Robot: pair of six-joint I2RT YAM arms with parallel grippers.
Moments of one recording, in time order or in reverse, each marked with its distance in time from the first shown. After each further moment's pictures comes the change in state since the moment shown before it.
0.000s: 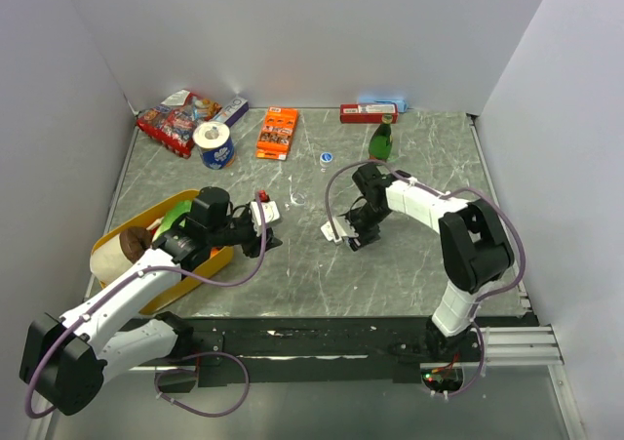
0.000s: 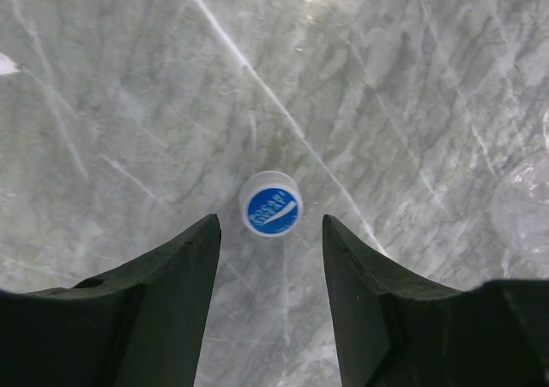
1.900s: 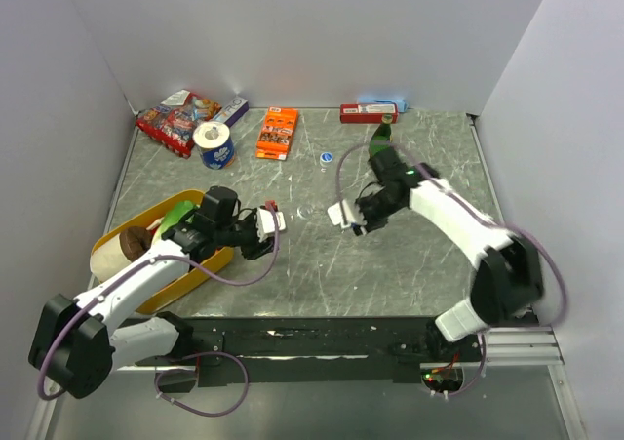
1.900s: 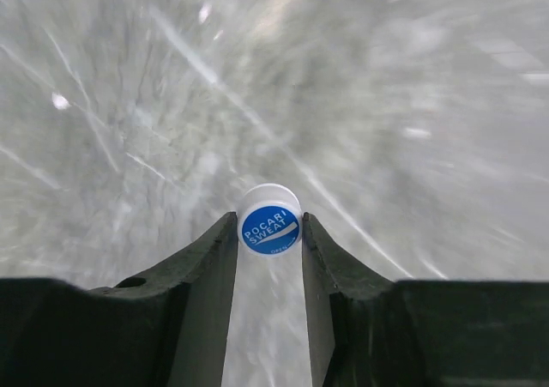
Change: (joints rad) left arm 0.015 0.086 0.006 -0.058 0.018 0.169; right arm -0.011 -0.176 0.049 -0.080 -0.059 0.117
